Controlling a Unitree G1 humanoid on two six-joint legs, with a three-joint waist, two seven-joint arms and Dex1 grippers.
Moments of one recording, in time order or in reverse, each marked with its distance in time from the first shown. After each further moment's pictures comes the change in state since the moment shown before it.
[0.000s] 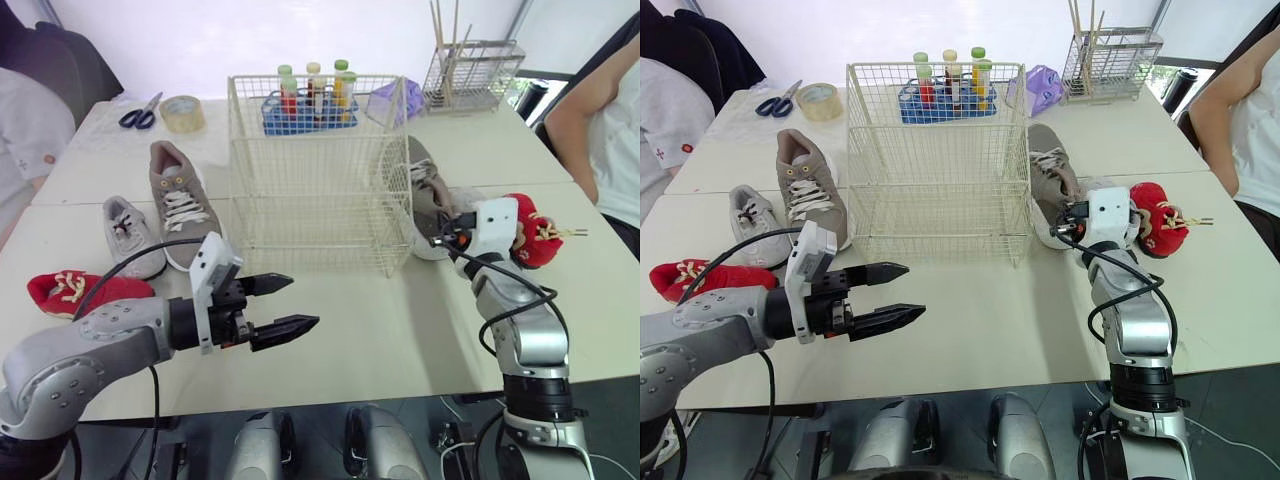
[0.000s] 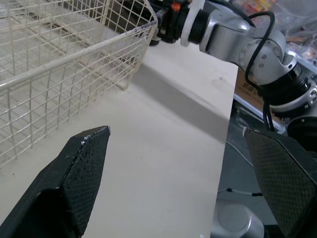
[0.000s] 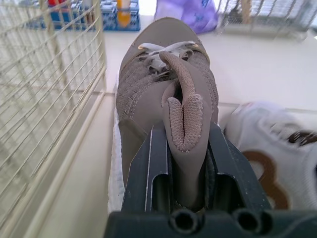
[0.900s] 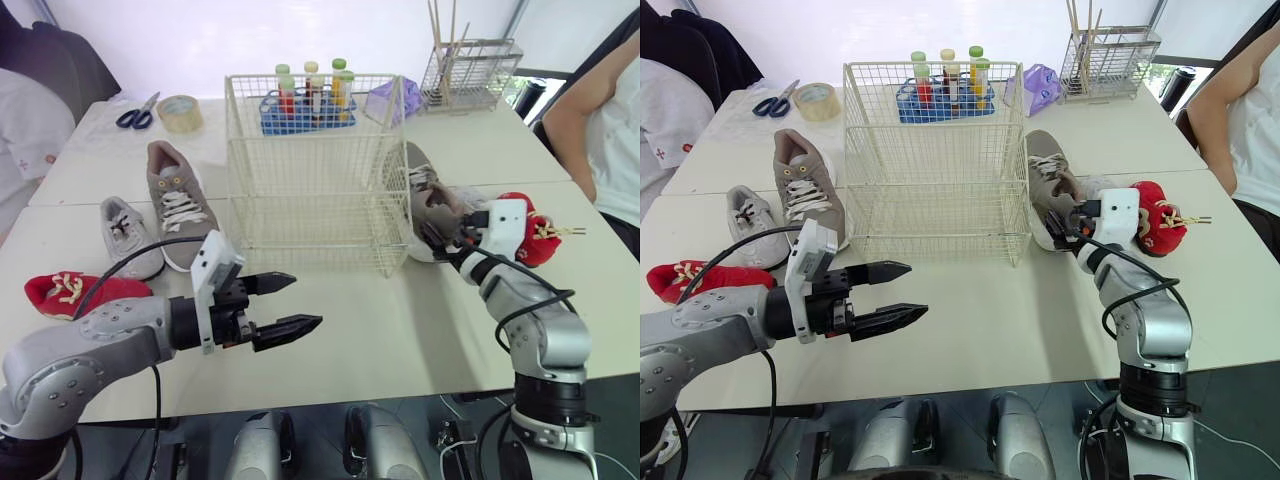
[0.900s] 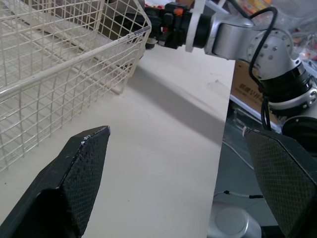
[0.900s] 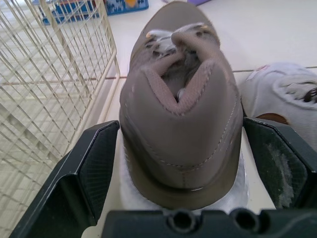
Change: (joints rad) left arm -0.012 0.000 0.000 -0.024 -0.042 0.004 0.047; right arm 0.027 0.007 -0.053 -0.066 0.162 0.249 0.055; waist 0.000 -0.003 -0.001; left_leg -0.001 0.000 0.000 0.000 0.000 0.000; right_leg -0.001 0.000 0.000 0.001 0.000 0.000
